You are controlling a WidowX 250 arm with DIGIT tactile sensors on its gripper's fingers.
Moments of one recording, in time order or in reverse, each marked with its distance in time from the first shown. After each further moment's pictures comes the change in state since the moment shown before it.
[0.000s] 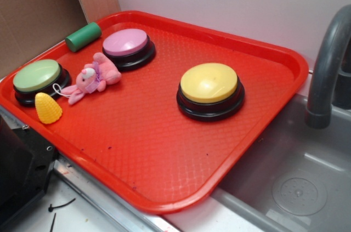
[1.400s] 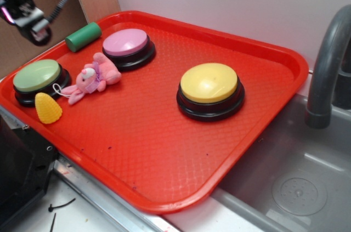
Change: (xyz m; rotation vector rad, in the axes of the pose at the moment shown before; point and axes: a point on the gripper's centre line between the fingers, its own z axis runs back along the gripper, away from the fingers) arm 0.032 0.076 -0.117 0.112 -0.041 -0.045
